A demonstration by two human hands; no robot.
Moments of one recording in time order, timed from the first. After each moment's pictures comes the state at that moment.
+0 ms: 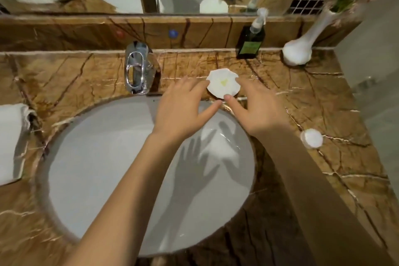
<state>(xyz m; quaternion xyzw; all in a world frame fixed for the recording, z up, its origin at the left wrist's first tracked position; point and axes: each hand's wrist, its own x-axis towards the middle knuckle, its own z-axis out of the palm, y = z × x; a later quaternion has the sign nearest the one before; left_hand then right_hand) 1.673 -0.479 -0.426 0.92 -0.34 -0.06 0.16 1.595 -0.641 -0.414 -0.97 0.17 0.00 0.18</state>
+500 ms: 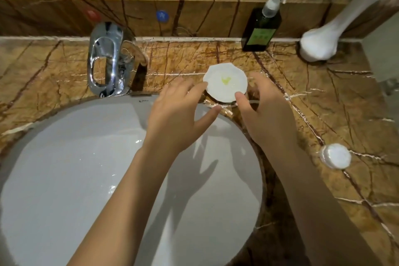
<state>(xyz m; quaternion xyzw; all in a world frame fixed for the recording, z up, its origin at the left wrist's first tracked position) 1.687 -0.495 -0.472 0.93 -0.31 -0.06 0.18 1.619 -0.662 -0.475 -0.93 0.24 -0.14 0.26</state>
